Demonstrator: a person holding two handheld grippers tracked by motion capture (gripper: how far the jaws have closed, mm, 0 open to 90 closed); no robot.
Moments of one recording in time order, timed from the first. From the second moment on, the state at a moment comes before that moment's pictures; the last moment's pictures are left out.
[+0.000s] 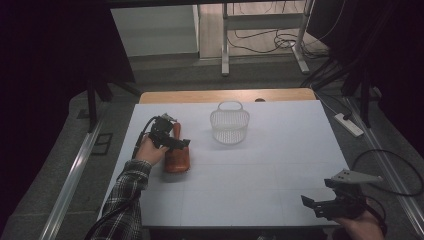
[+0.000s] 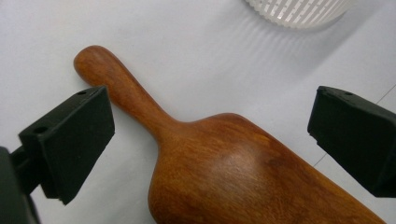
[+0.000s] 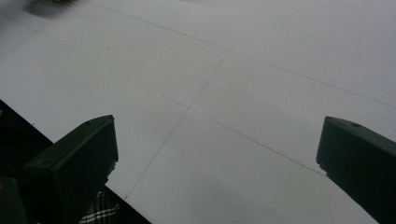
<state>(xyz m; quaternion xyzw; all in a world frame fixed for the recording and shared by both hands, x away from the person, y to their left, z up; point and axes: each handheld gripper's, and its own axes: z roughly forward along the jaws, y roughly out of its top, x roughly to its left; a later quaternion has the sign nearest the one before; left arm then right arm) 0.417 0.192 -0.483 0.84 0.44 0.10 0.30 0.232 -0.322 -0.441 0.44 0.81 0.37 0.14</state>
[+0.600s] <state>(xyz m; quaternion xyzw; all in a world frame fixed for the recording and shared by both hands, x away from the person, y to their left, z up) 0.431 0.187 -0.476 0.85 0.44 0.08 0.28 0.232 -0.323 -0.441 0.44 0.81 0.37 0.14</state>
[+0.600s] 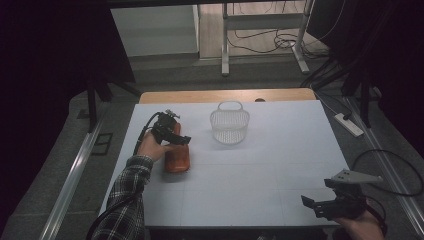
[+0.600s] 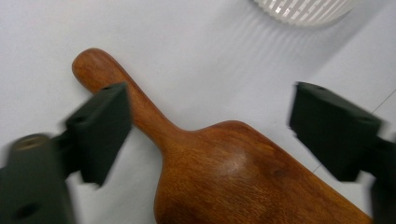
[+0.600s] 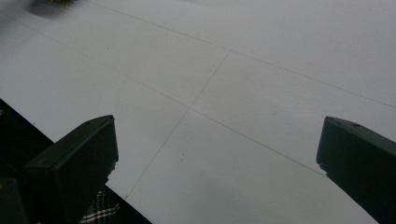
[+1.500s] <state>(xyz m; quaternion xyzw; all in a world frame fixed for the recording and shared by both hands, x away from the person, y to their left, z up) 0.447 0.178 -0.484 0.86 0.44 0.05 0.24 0.232 -0.322 -0.441 0.44 0.81 0.37 0.14</state>
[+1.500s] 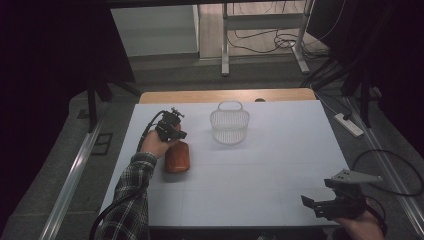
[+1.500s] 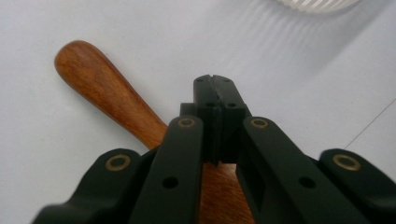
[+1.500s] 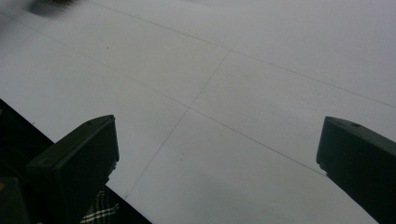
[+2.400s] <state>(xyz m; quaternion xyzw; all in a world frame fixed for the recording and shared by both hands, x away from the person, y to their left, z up) 0.457 0.180 -0.506 0.86 0.46 0.06 0.21 0.232 -0.323 -0.441 0.44 0.81 0.36 0.14</state>
